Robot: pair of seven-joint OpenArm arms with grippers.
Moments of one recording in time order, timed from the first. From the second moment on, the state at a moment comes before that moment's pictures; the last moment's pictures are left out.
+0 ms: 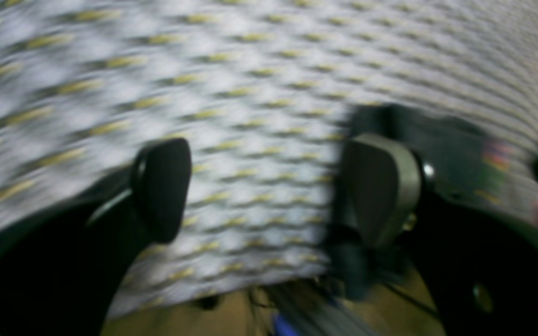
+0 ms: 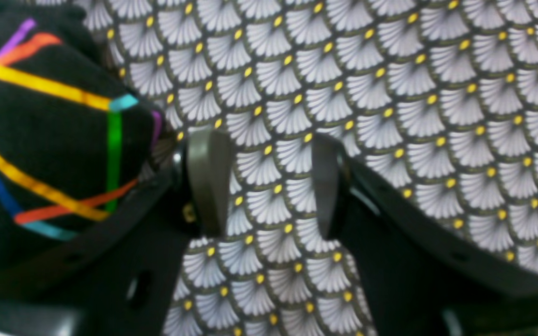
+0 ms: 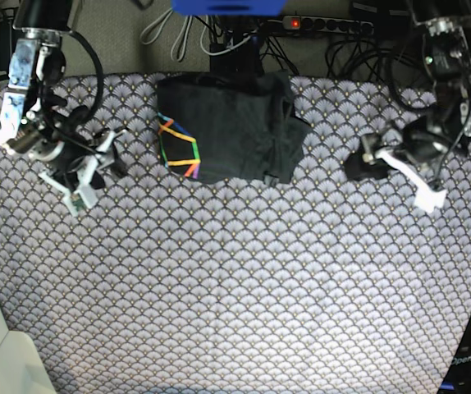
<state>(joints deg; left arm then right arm) 8.5 -15.4 -19.7 104.9 -52.1 -5.8 71.8 -7.7 11.5 16.6 100.5 19.3 39.7 -55.9</state>
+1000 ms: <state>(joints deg) 1.8 -3.5 -4.7 86.1 -48.6 -5.8 72.5 -8.3 12.7 17.1 100.1 19.1 39.7 -56.3</state>
